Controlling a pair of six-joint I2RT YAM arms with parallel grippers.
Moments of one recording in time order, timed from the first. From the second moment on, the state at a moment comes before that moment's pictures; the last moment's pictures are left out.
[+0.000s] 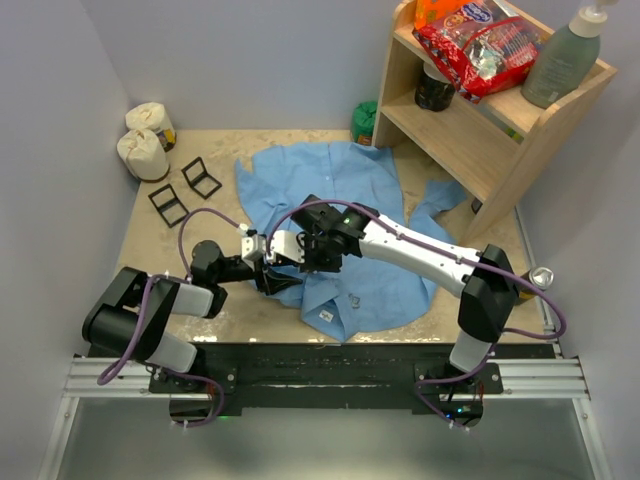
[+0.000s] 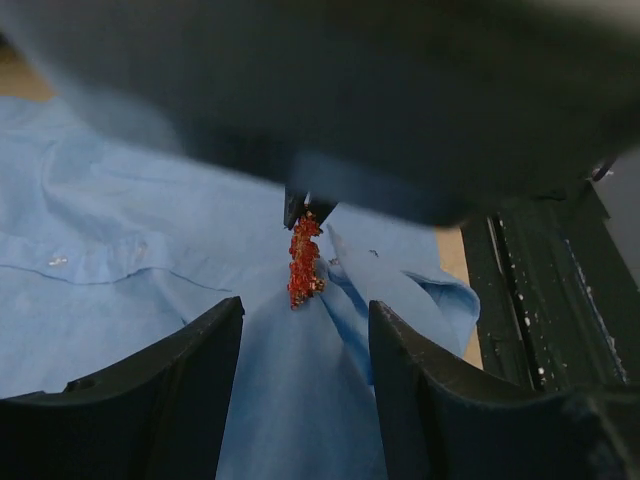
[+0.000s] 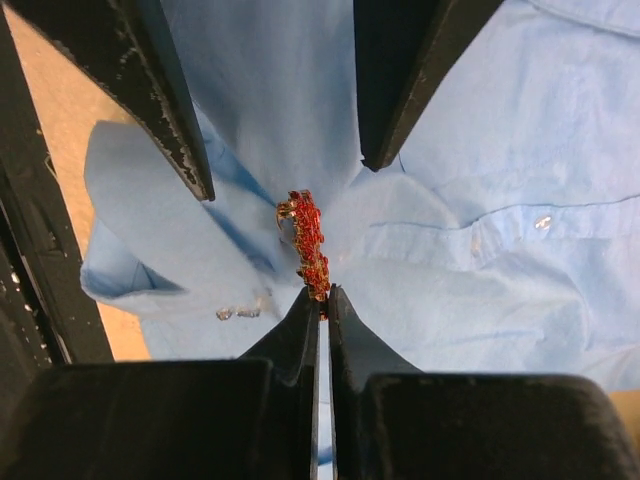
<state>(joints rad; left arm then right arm) -0.31 1.49 0.26 1.27 1.12 -0.14 0.96 1.75 1.53 -0.93 -0.07 -0.63</state>
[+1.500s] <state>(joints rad) -0.33 1.47 0.29 1.30 1.11 -0.33 0.93 1.73 1.56 -0.92 -0.21 -0.62</state>
